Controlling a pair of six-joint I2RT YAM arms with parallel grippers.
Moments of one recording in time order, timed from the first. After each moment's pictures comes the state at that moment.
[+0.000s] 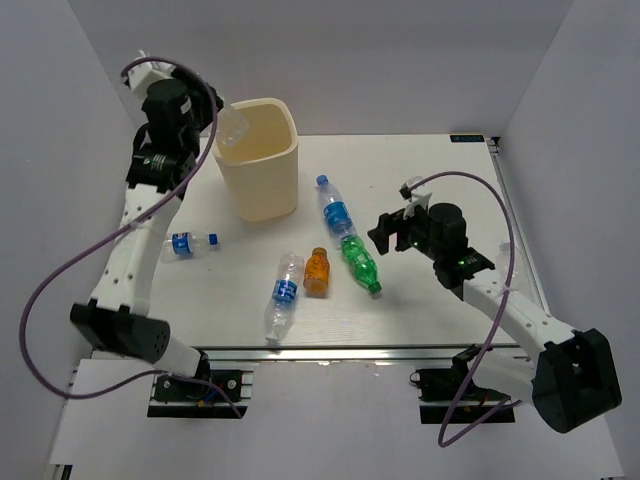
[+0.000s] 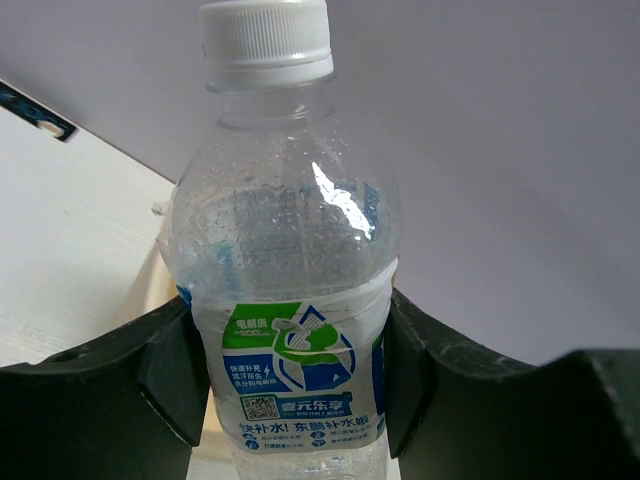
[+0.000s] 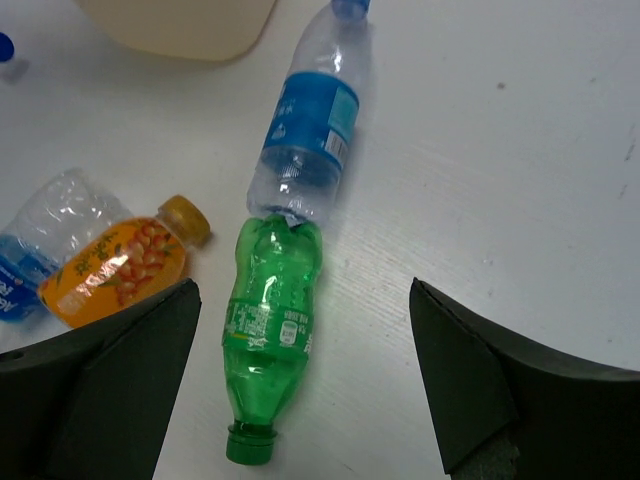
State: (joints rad) left arm -0.21 1.46 1.76 -0.41 -0.41 -0.68; right arm 0.45 1.11 0.67 0.12 -0.20 0.05
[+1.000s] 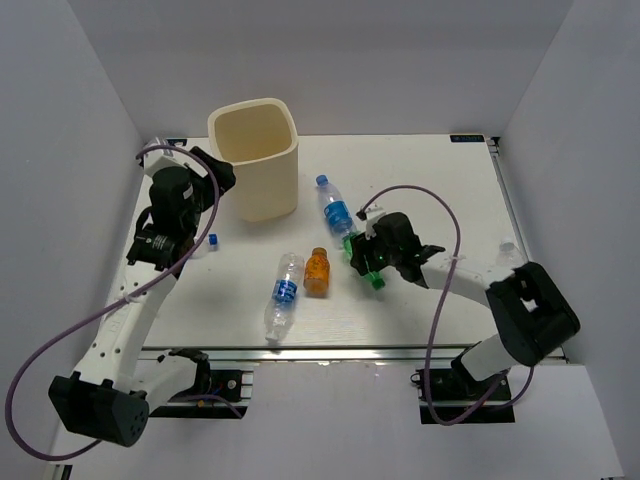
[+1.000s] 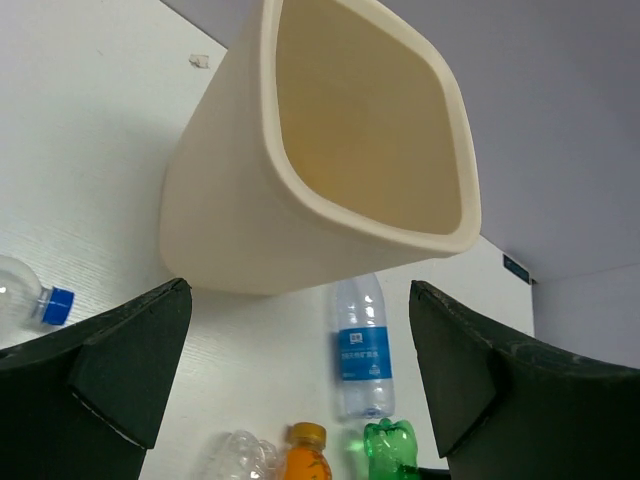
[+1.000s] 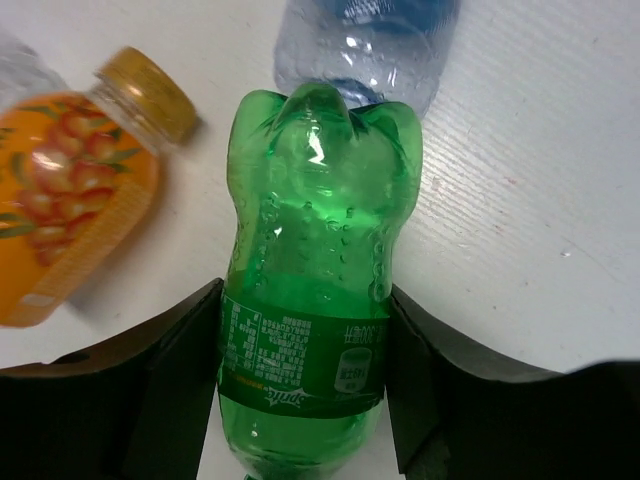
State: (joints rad) left arm -0.23 1.08 1.13 -0.30 -0.28 -0.69; right arm 0.62 1.53 0.72 0.10 -0.11 0.07
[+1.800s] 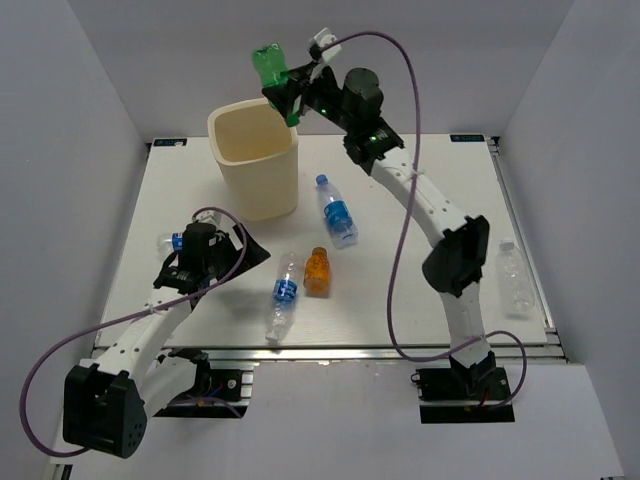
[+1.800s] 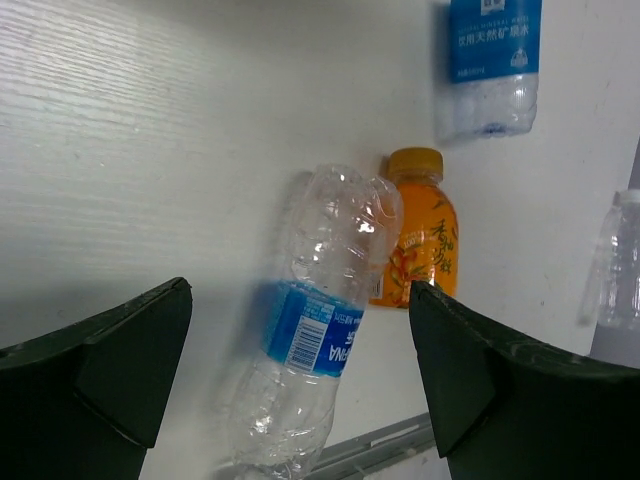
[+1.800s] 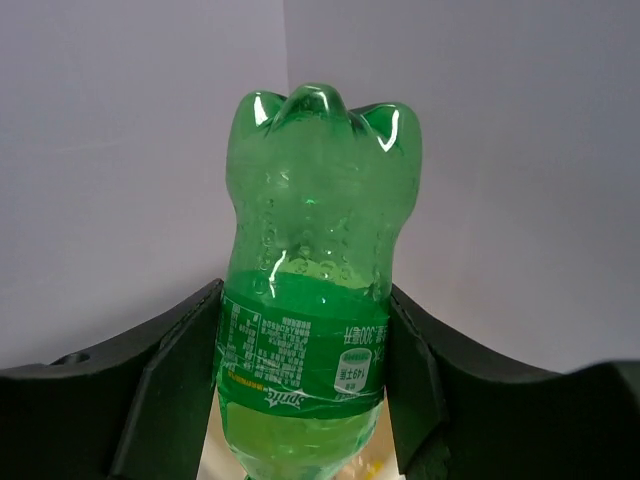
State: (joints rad) left arm -0.24 0.97 0.60 -0.29 0.17 -0.69; right arm 0.64 2.06 2.20 0.11 -0.37 0.08
